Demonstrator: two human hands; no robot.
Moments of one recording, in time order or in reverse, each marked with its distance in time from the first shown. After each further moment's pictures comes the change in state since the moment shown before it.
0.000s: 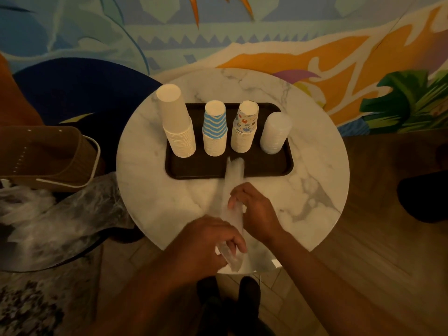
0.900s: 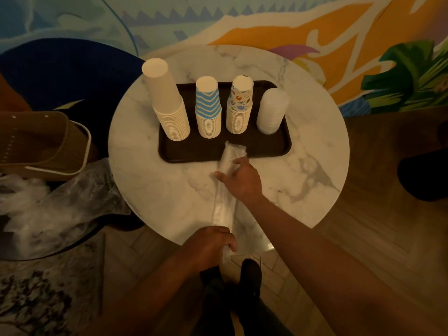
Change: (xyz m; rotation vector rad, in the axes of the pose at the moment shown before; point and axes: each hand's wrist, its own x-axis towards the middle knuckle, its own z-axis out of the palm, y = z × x) left_hand -0.019 -0.082 0.099 0.040 -0.310 -0.187; right_hand 0.044 0.019 0.041 0.034 -0.082 0.804
